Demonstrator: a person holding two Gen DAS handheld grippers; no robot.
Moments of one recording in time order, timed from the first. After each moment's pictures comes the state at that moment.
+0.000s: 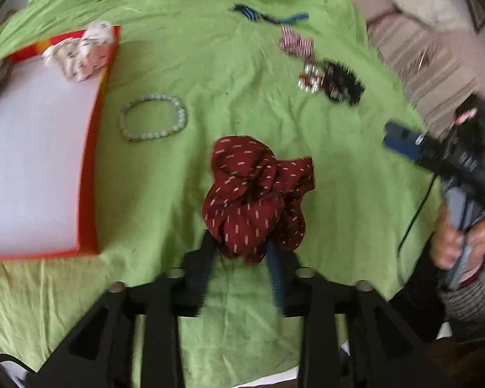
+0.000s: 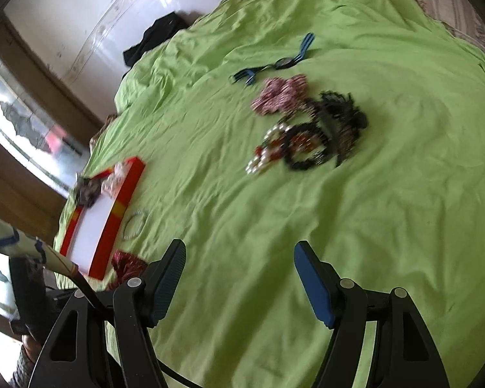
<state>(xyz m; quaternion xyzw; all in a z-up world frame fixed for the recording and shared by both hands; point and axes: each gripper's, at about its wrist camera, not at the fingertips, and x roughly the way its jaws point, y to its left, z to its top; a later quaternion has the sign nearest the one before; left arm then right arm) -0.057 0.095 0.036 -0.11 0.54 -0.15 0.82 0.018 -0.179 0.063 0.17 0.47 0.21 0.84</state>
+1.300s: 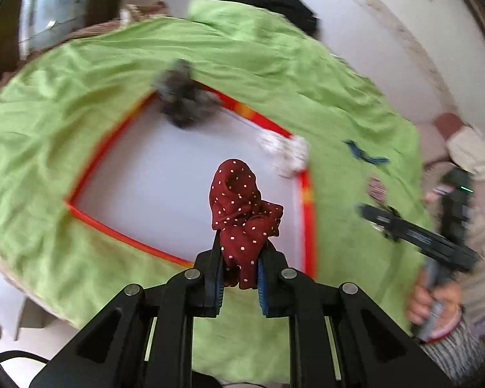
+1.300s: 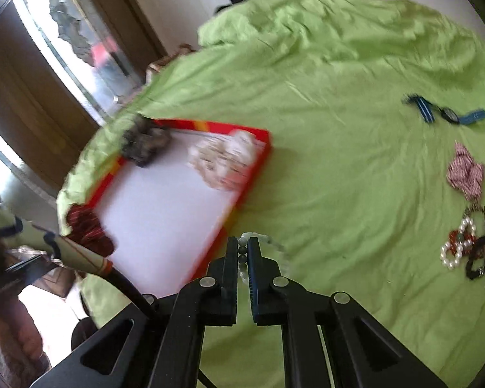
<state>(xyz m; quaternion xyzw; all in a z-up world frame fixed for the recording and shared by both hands) -0.108 0.307 0.103 -0.25 0.42 0.04 0.87 0.060 0.062 0.110 0.01 0.49 0.34 0.81</state>
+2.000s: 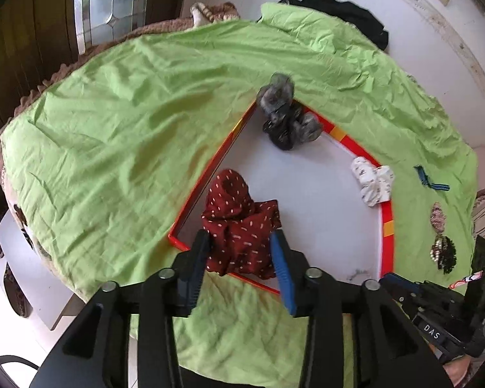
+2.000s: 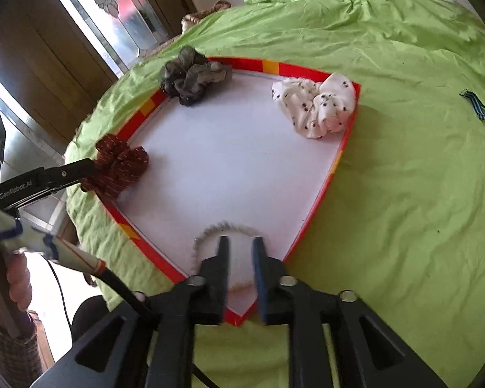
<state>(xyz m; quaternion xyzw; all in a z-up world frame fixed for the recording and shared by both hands) -0.113 0.367 0.098 -0.24 0.43 0.16 0.85 0.010 0.143 0.070 -0.04 0.52 0.37 0.77</state>
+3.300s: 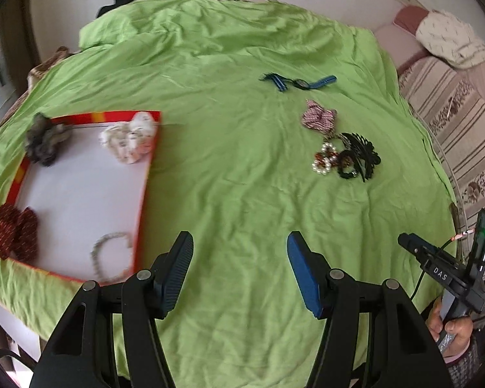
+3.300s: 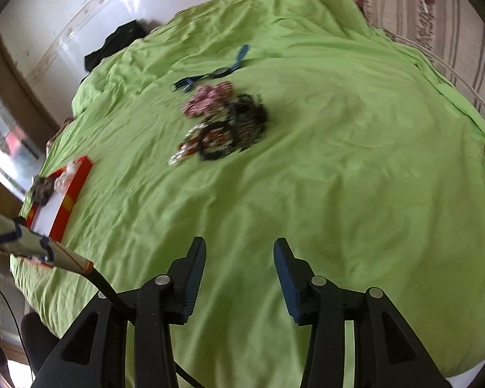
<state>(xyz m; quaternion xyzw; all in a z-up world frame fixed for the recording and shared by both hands) -0.035 0.056 0.121 -0.07 0.48 -0.02 0.87 -0.016 -0.241 0.060 0.13 0.47 0.09 0.87</state>
